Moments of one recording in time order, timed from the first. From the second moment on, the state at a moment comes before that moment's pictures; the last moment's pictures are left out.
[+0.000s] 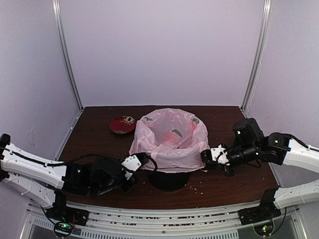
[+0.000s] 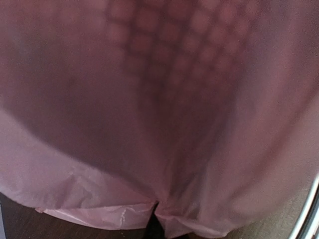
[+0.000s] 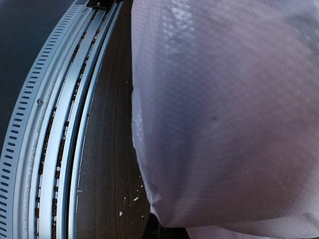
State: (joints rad) left arm -1.34 1.22 0.58 0.09 -0.54 0.04; right arm 0.85 0.97 0.78 -0.54 -0.40 -0.71
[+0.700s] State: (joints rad) left arm -1.13 1.66 0.72 0.61 -0.43 0.20; right arm 0.77 1.08 0.66 -0.19 -0.12 -0.63
